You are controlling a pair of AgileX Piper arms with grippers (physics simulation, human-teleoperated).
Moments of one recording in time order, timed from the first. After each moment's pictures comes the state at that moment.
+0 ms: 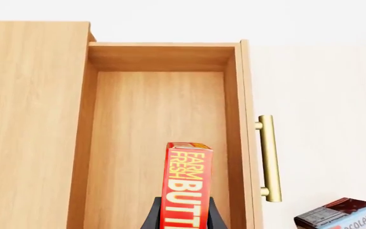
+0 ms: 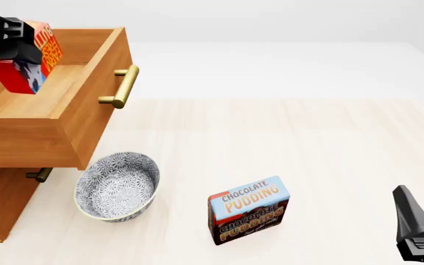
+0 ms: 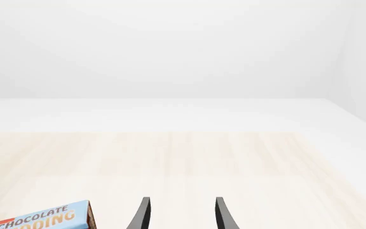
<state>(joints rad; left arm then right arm) -0.02 1.29 -1.55 1.15 -0.02 0.00 0.00 0.00 0.00 0.00</state>
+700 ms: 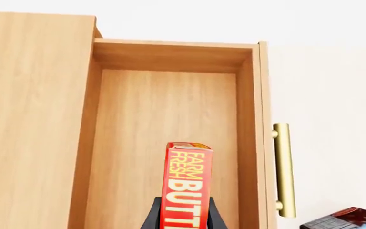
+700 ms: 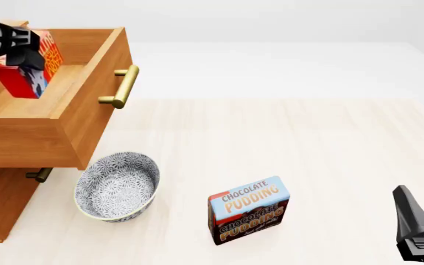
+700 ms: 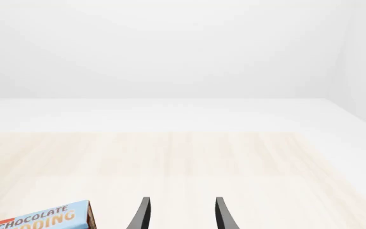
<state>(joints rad) 0.01 1.33 -1.52 1.11 -0.03 0.00 0.00 0.00 0.00 0.00</state>
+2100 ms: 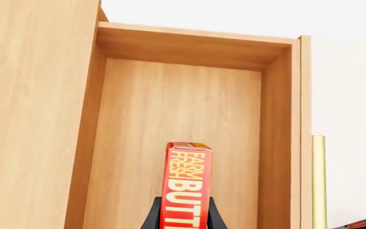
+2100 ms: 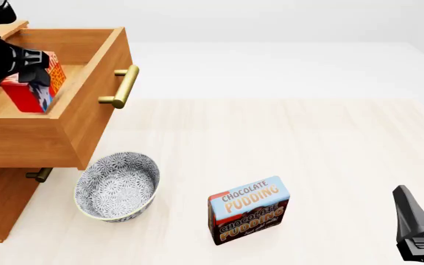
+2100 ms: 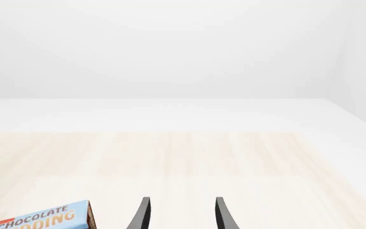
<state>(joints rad) 0.05 1.39 -1.44 1.04 -0.04 0.00 0.00 0.00 0.00 0.00</state>
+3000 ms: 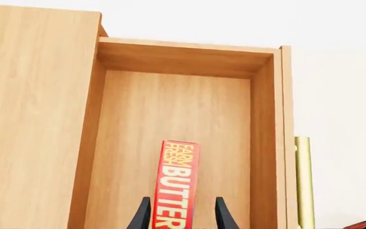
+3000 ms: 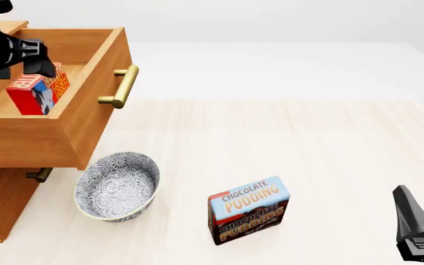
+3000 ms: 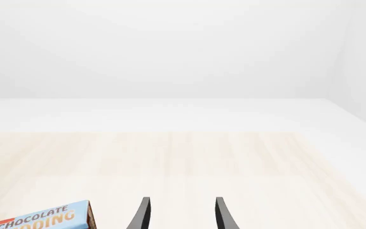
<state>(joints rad) 0.04 1.37 -1.47 1.03 -0.03 0.00 0.00 0.00 0.00 0.00</state>
